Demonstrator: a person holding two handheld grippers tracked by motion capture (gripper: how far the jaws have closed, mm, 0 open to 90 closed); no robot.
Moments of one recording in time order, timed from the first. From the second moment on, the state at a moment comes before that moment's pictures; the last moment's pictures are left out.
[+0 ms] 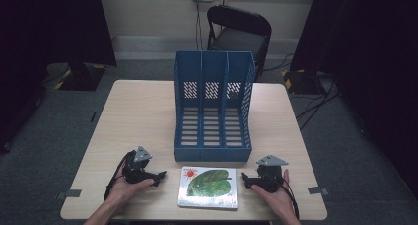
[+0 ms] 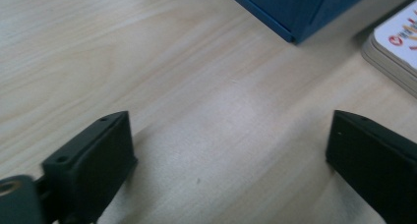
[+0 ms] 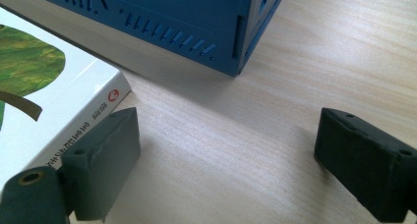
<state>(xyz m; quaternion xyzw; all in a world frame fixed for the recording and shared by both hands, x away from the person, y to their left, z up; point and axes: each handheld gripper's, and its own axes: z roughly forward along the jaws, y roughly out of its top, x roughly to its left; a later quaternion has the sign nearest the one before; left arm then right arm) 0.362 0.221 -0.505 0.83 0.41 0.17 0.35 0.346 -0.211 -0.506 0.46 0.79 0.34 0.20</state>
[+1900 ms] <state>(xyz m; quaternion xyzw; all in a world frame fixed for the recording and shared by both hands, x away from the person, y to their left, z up) 0.351 0.160 -0.489 0.85 0.37 0.03 0.37 0.313 -0.165 -0.488 0.39 0.84 0.38 0.06</state>
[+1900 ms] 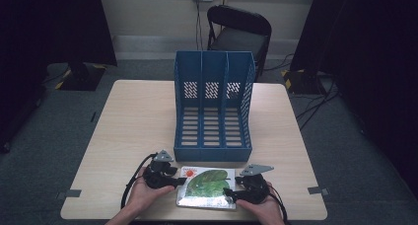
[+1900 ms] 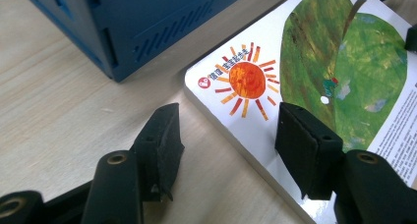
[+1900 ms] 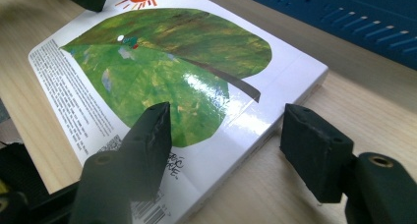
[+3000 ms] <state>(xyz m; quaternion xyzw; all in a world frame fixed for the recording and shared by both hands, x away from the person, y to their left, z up) 0.346 0.165 -0.486 0.84 0.40 0.02 0.36 0.302 -0.151 -0.488 0.36 0.86 0.37 0.01</state>
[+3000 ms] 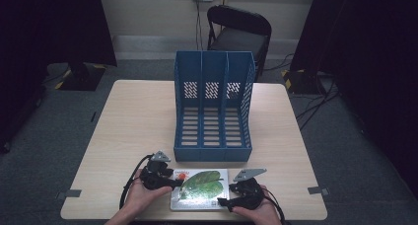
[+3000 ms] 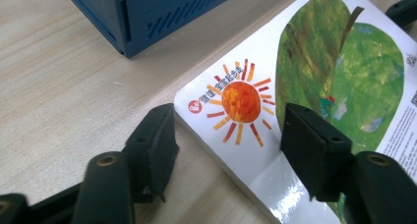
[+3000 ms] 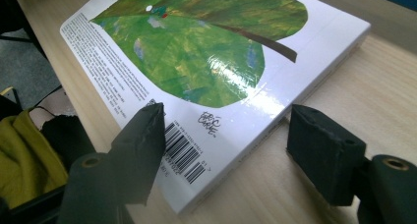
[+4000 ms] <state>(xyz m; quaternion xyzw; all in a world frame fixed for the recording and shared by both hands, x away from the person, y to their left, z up) 0.357 0.179 -0.483 0.80 0.43 -0.03 0.42 0.296 -0.140 -0.490 0.32 0.88 0.36 0.02</state>
